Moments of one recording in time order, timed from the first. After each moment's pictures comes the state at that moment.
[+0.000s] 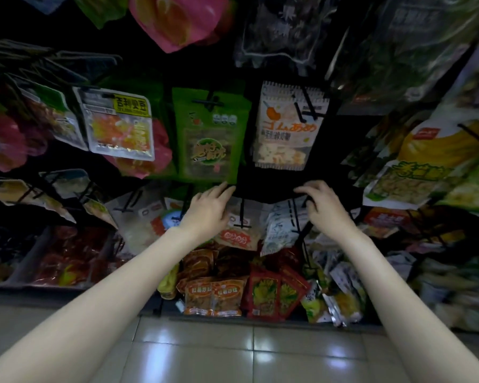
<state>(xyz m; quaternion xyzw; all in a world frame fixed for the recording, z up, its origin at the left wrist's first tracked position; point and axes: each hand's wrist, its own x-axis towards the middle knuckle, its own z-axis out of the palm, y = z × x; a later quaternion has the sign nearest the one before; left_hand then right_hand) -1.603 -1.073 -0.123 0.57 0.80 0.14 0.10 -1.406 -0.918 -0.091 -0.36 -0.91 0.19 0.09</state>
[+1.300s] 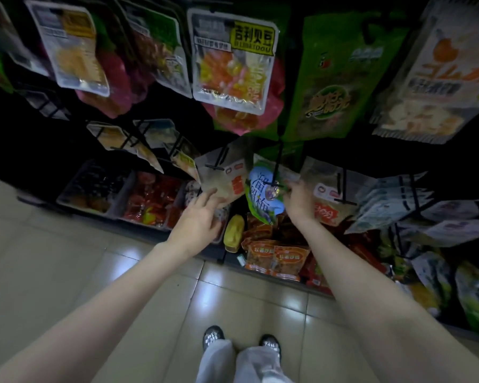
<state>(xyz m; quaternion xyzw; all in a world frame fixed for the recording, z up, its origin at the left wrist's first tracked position) -1.688 -1.243 -0.193 0.42 0.88 0.18 0.14 -1.606 -1.024 -0.256 -0.40 -0.86 0.29 0.08</state>
